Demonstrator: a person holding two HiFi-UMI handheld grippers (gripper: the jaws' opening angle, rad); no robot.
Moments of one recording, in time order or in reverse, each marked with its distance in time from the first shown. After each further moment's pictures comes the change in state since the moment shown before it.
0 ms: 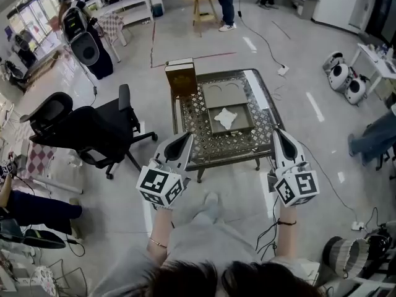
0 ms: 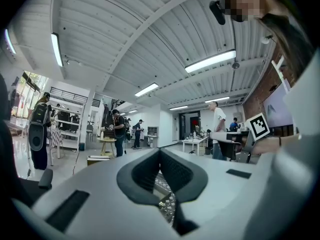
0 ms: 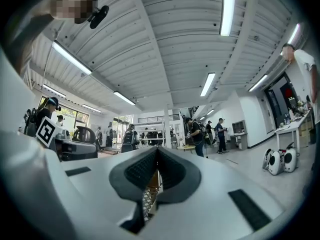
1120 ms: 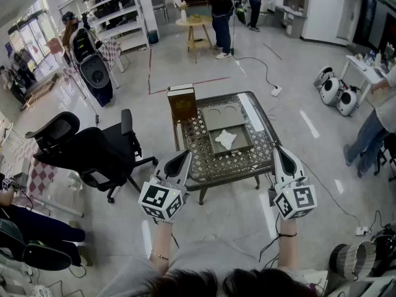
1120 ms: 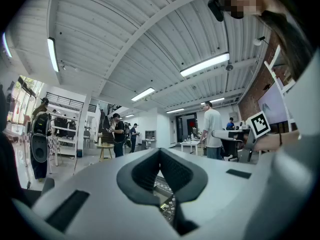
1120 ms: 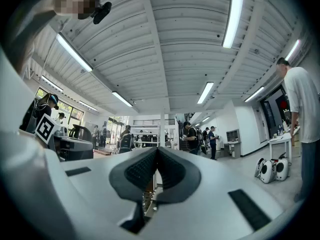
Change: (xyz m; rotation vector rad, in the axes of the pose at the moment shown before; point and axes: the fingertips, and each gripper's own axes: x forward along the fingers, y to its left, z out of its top) left arm -0.026 0.011 0.018 0.050 -0.039 -0.032; right arm -0.020 0.021 0.021 -0.068 -0.048 -0.069
